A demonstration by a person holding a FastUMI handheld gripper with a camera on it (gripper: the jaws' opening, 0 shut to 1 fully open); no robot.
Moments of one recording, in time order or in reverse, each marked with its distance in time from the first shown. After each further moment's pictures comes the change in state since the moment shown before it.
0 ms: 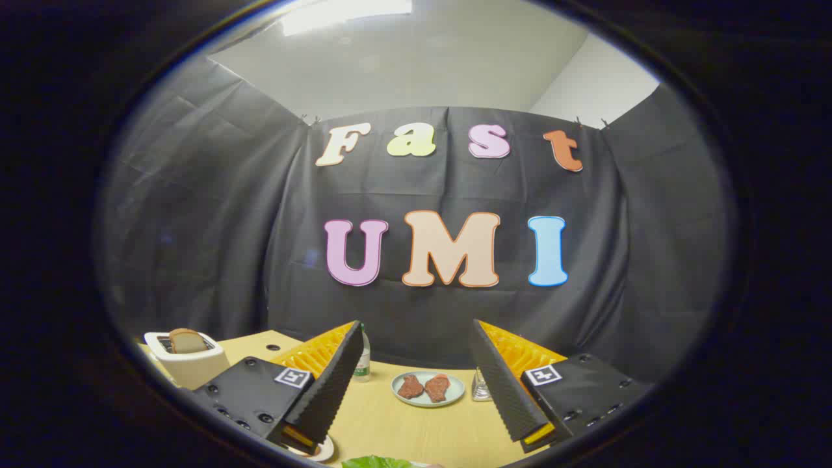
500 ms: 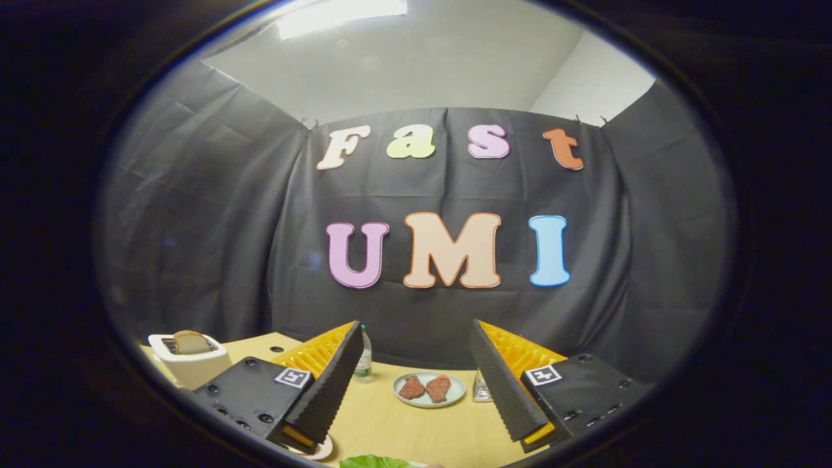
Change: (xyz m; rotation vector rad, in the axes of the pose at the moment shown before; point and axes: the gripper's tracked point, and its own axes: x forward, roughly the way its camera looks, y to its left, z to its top) arm -0.002 -0.010 0.004 0.017 -0.003 0.019
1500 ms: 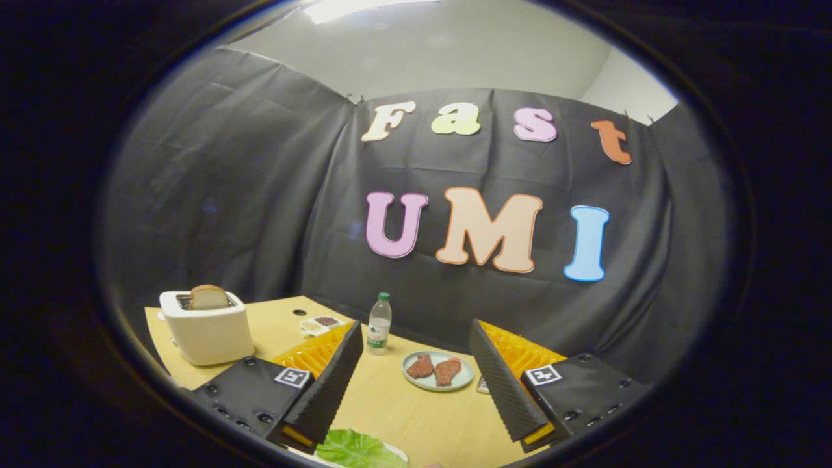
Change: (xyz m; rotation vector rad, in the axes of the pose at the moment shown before) arm -0.005 0.003 -0.045 -0.113 0.139 0.228
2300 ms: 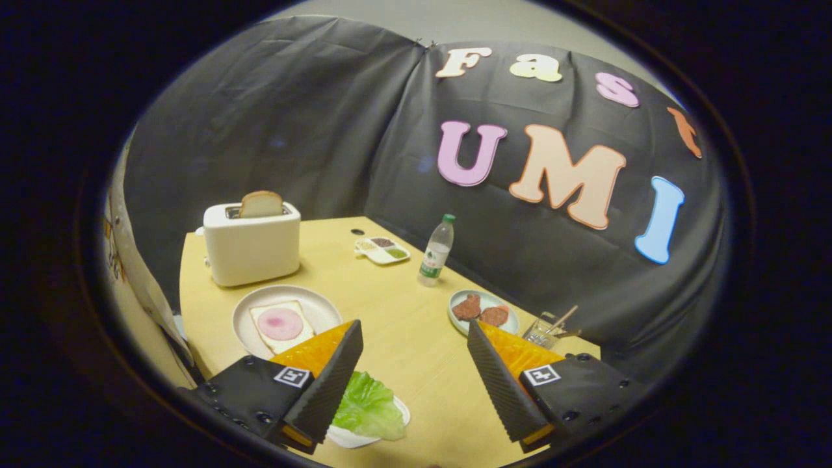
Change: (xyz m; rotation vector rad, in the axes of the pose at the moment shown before) arm -0.006 0.043 -0.111 -0.172 0.312 0.316
